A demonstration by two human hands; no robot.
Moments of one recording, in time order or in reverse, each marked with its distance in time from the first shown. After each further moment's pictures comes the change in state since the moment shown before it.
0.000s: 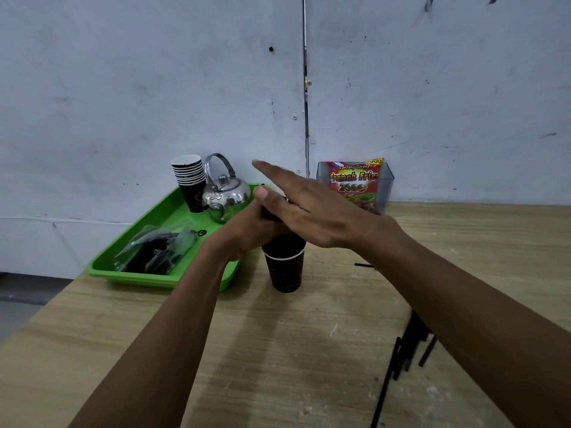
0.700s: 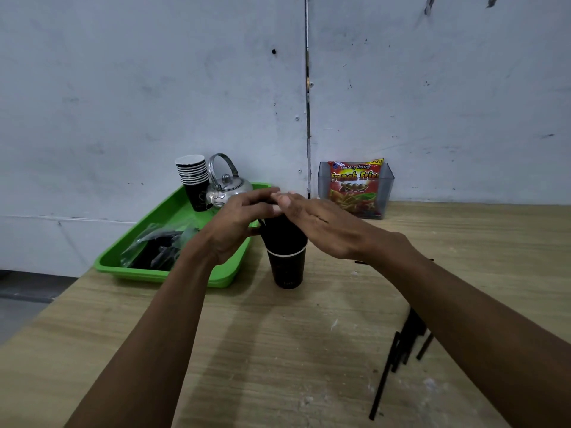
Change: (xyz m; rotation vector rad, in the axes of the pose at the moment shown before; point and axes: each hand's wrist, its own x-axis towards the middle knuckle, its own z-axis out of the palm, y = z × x) left_hand -0.016 -0.005 -0.021 -0.178 0.098 -0.097; right_hand -0.017 0.021 0.014 0.181 -0.045 0.086
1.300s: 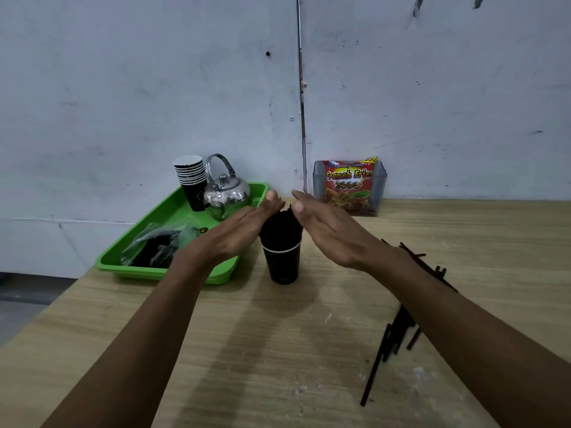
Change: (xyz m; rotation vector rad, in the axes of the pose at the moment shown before) left_hand -0.022 0.019 0.022 0.395 -0.099 -0.045; right_hand -0.023 0.016 0.006 0.046 0.149 0.065
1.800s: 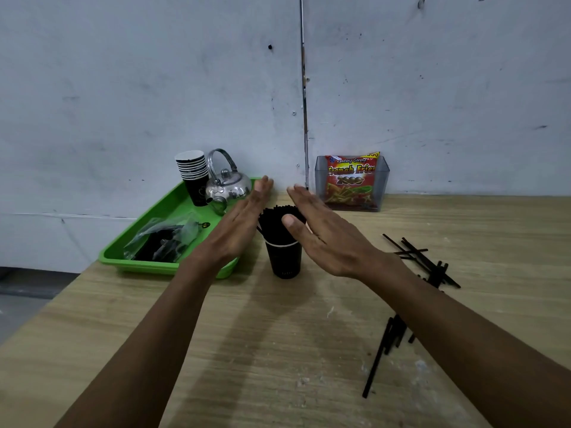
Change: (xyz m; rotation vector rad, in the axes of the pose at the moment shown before) left_hand -0.003 -0.014 0.005 -0.084 0.185 0.066; right_hand -0.003 0.007 0.019 -0.206 -0.035 -0.016
